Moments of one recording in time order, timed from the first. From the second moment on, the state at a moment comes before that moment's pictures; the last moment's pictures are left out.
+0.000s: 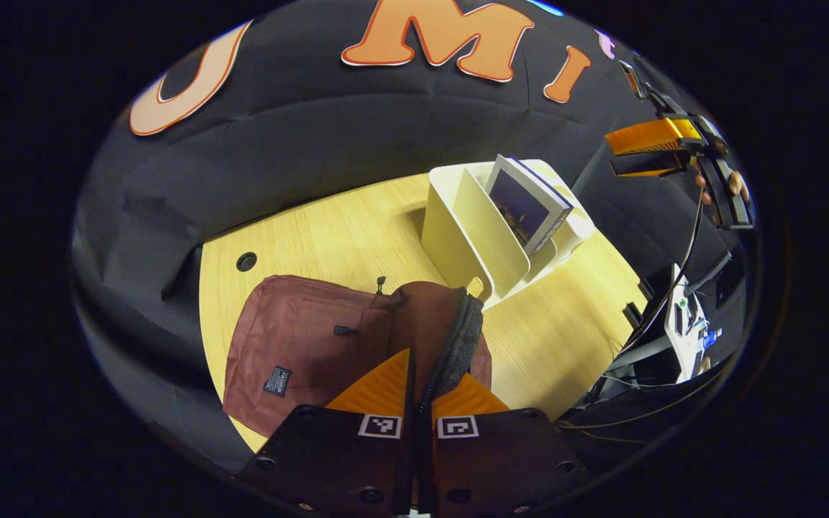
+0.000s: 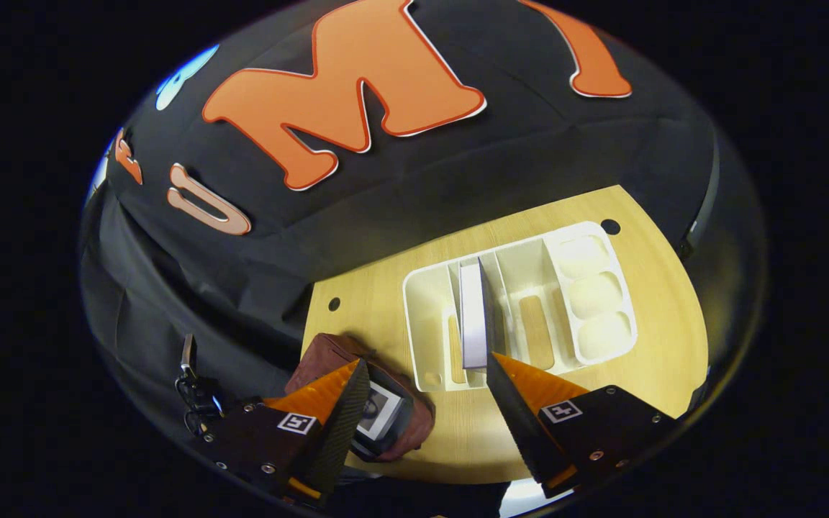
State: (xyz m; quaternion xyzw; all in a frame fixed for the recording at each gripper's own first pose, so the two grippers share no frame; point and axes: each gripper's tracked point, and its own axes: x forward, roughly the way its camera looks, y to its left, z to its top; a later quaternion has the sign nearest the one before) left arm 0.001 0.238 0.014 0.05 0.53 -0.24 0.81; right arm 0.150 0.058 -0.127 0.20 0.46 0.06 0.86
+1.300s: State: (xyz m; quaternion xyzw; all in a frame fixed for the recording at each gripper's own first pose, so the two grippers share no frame) left arm -0.010 0.240 0.002 0.02 0.55 -0.17 0.82; right arm 0.219 0.028 -0.289 0.08 0.65 -0.02 0.76
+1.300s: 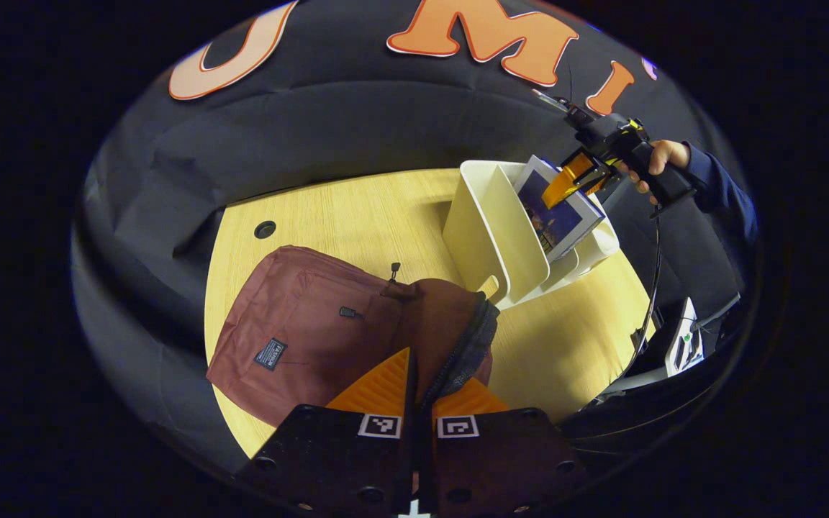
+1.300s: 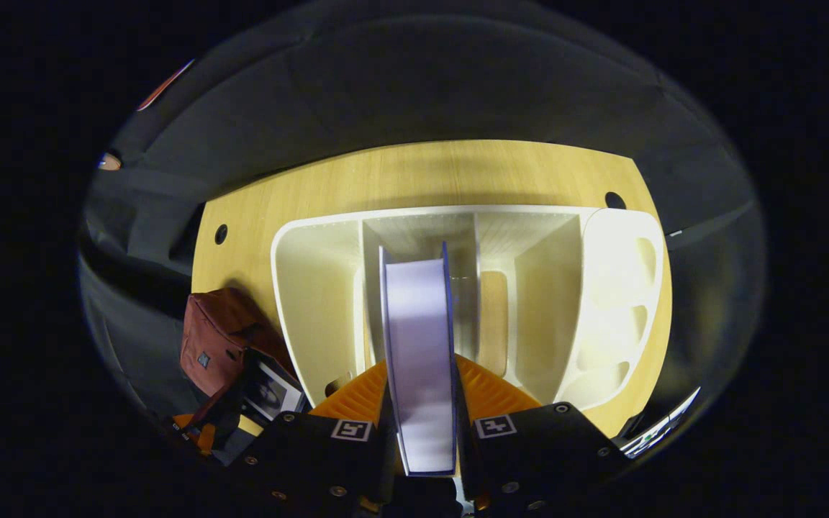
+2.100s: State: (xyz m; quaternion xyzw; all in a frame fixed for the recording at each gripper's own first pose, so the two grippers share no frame) left arm -0.008 0.249 0.005 0.02 0.53 -0.22 0.82; right arm 0.165 0.028 -0.129 0.12 0.55 -0.01 0.83
